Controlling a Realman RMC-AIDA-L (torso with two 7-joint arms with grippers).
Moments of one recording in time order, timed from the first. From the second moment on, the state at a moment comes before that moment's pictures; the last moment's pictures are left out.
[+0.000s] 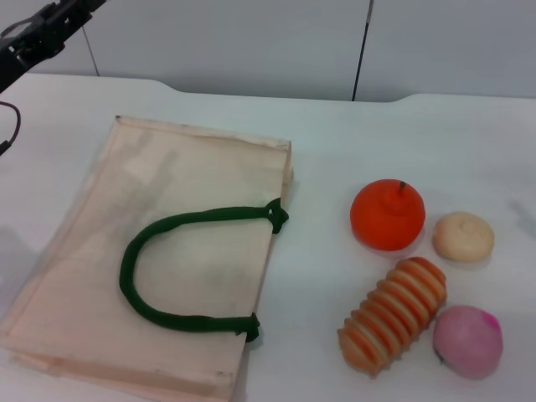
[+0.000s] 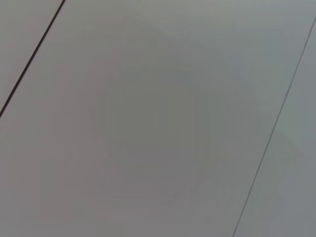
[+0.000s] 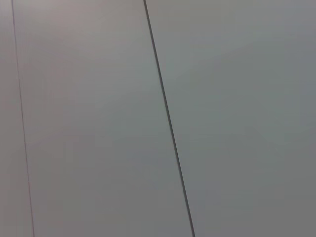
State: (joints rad) left arm -0.67 -1.99 2.86 -0.46 -1.03 1.60 -1.38; right arm 0.49 2.02 -0.58 -0.40 1.86 1.43 -2.13
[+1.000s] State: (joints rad) left arm -0.73 -1.97 2.86 -0.50 -0.83 1.60 -1.62; right arm 0.49 2.01 -0.58 -0.40 1.86 1.41 -2.13
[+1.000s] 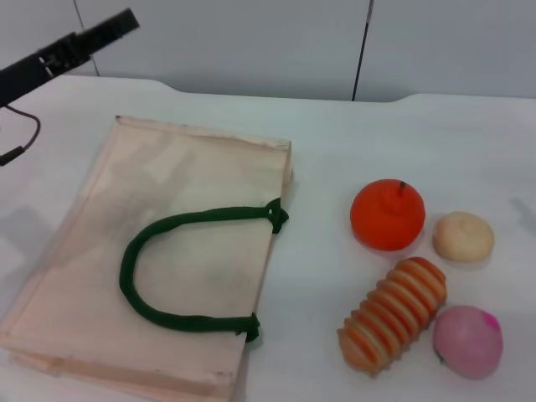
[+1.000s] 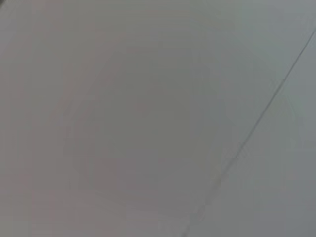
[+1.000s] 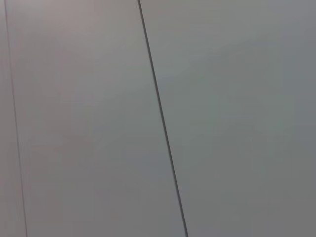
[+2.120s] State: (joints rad) left arm -1.00 -1.96 2.86 -0.71 0.02 1.59 -1.96; right arm 0.49 2.01 -0.58 -0.40 1.86 1.38 -2.13
